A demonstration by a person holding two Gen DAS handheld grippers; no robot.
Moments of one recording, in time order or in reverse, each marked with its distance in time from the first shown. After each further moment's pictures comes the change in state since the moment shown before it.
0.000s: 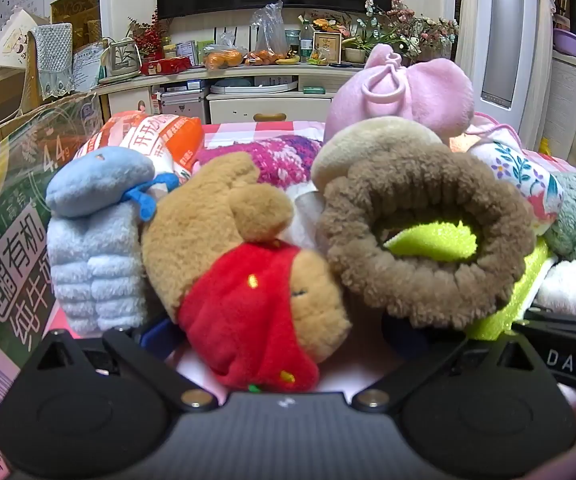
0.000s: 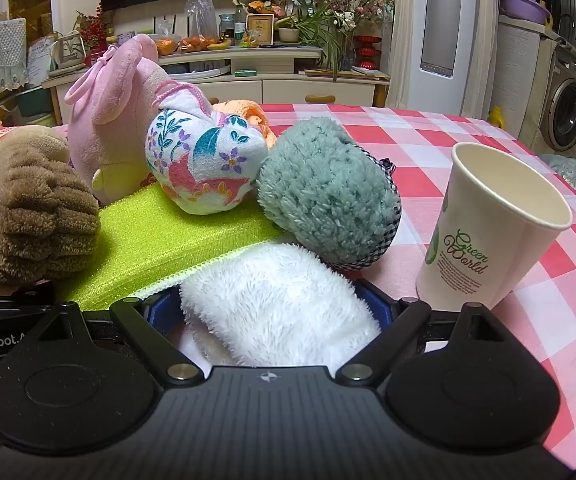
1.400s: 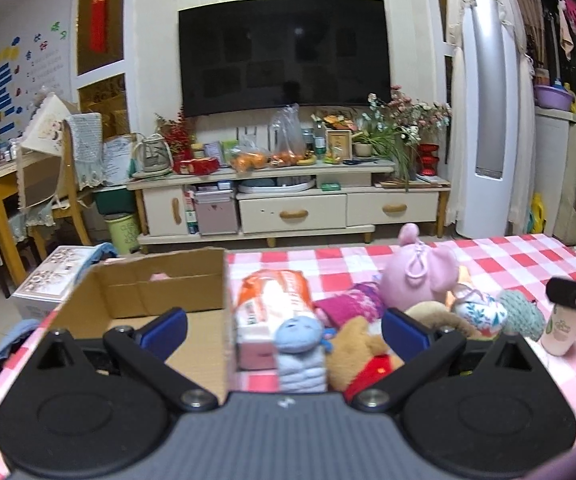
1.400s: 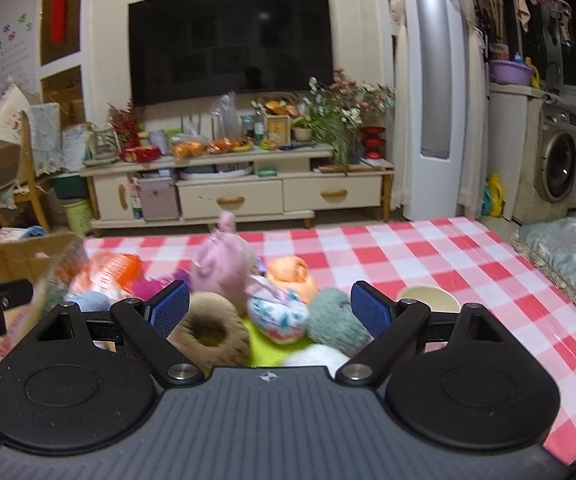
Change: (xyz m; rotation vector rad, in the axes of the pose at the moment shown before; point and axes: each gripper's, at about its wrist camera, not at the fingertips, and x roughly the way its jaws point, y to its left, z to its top) left arm -0.177 0.092 0.042 0.055 -0.254 0.032; right arm -0.110 0.037 0.026 0.031 -0.311 0.066
